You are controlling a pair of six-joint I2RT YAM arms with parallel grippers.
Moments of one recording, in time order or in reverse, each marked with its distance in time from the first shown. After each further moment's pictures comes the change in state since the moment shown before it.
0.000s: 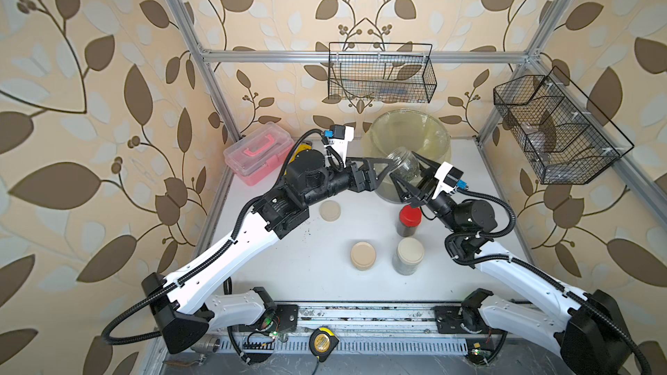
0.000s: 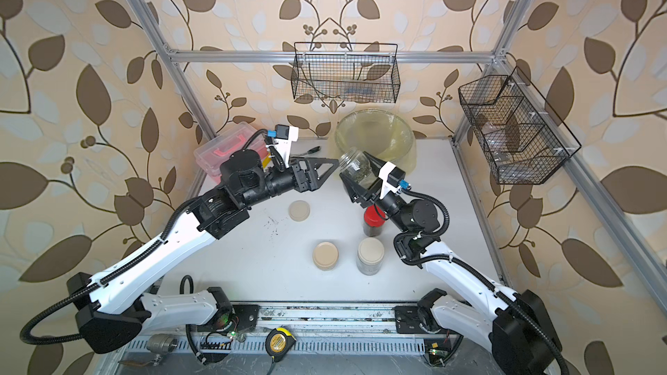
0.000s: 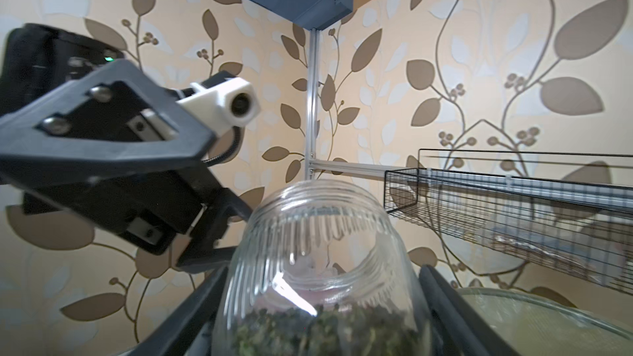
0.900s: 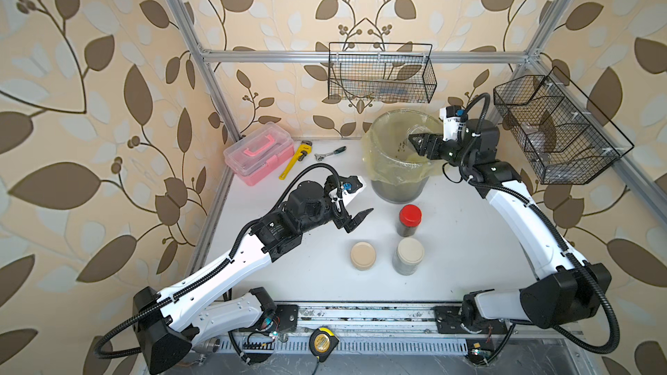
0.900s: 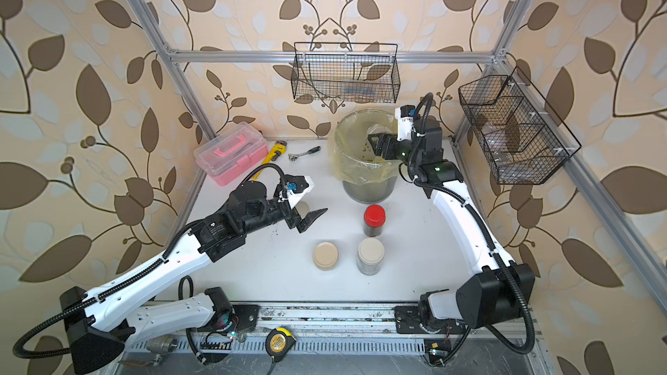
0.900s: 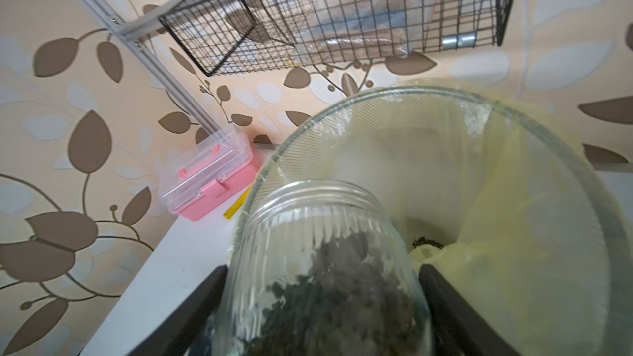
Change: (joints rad) left arm -0.029 -0.131 -0.347 -0.007 -0.073 0.900; right arm -0.304 0.384 0.792 -1.263 0.005 0.163
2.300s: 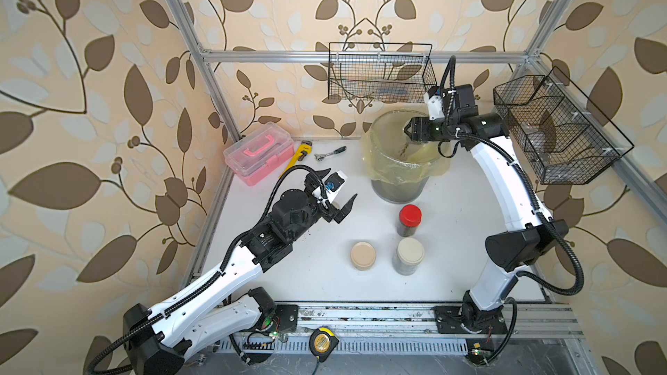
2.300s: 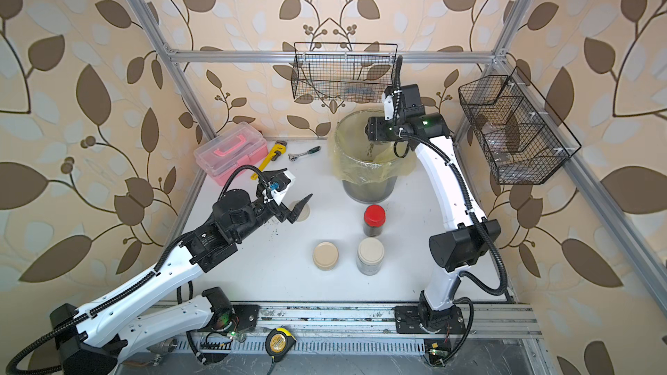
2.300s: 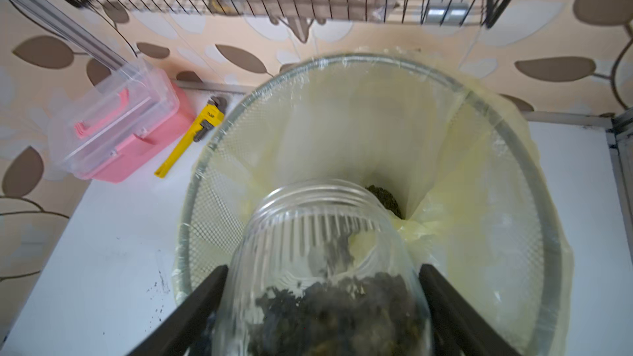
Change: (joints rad) left arm 0.060 -0.113 -0.137 0.167 -0.208 0.027; right arm 0.080 0.400 0.735 -0.682 0.203 -0.108
